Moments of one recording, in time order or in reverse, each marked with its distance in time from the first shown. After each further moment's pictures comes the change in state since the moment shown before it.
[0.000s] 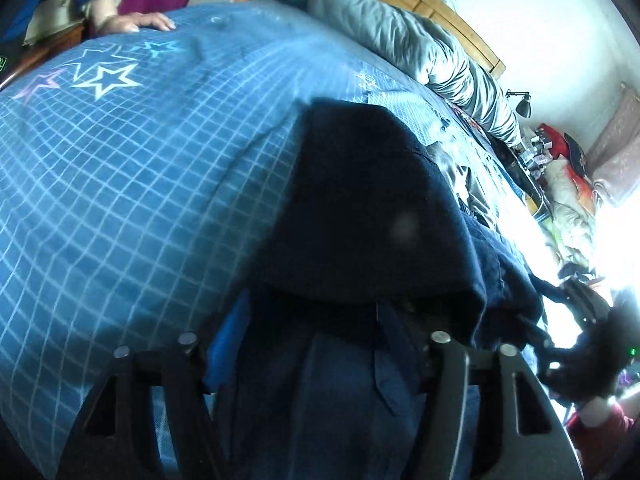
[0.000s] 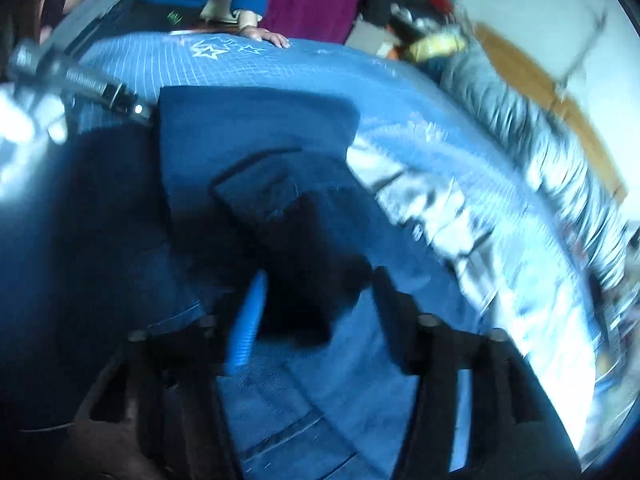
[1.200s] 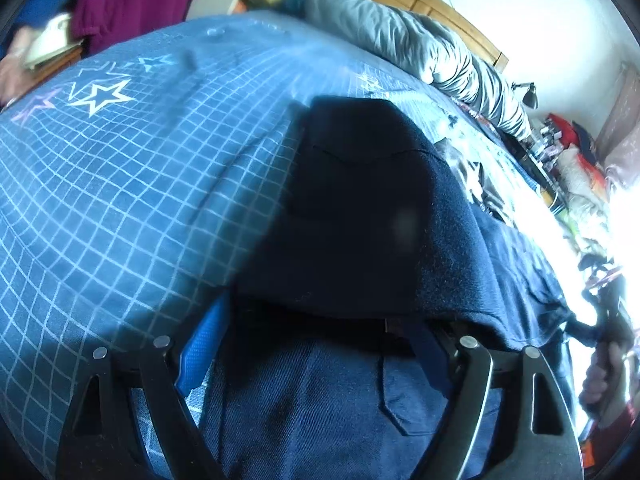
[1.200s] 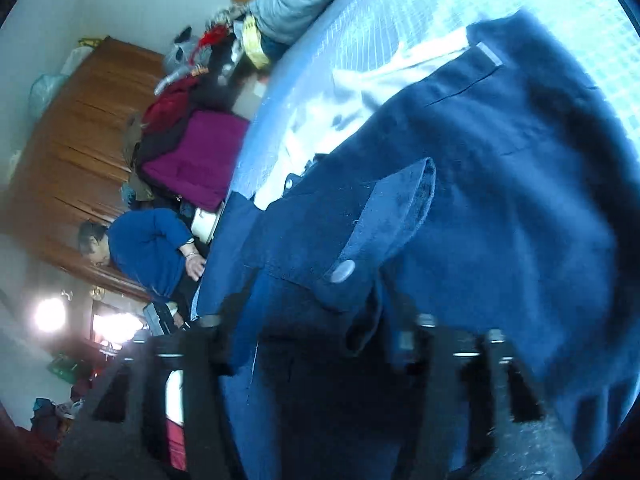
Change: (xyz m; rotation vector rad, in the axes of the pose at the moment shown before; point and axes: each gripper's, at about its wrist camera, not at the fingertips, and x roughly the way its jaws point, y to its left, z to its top) left arm 0.014 -0.025 -0.003 0.061 -0.034 0.080; right arm 0.015 -0.183 -0.205 1.327 -0.085 0.655
